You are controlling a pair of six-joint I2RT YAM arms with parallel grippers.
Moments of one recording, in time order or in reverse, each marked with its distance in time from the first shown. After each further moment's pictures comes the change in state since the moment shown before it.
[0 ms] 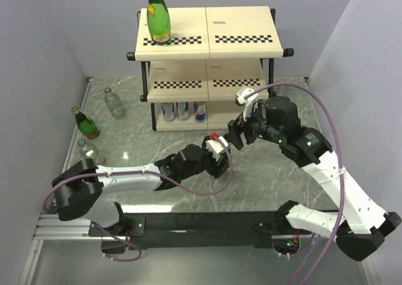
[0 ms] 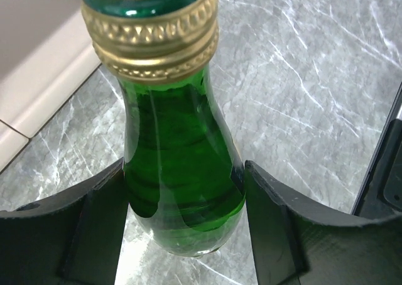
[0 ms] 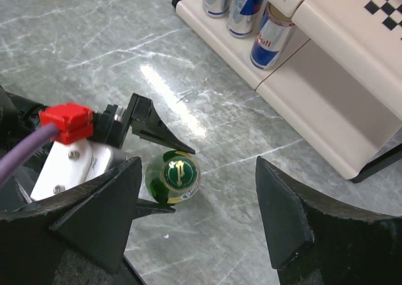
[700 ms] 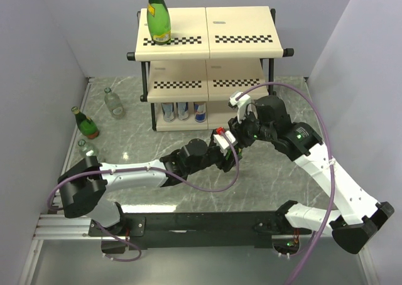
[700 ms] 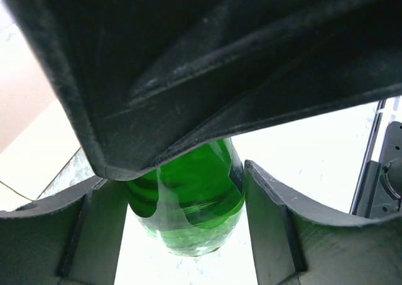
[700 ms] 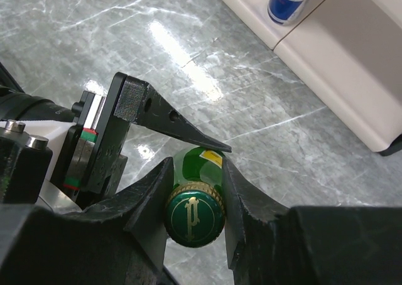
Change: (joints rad) left arm -0.011 0.051 0.110 0.069 0.033 0.044; right arm -0.003 0.069 -0.001 -0.088 -0.012 0.013
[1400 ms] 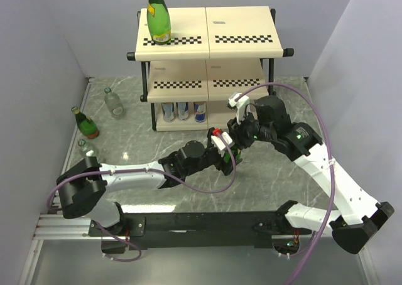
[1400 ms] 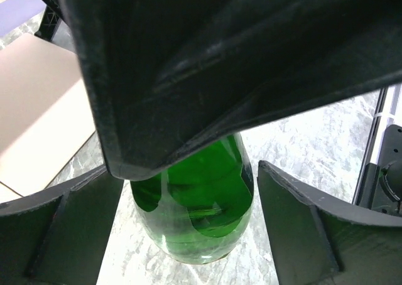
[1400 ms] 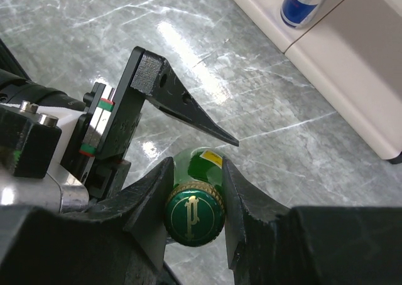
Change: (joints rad) left arm 0.002 -0.012 -0.050 0.068 0.002 -0.008; right arm -0.001 0.000 0.000 -0.001 -0.043 -0.007
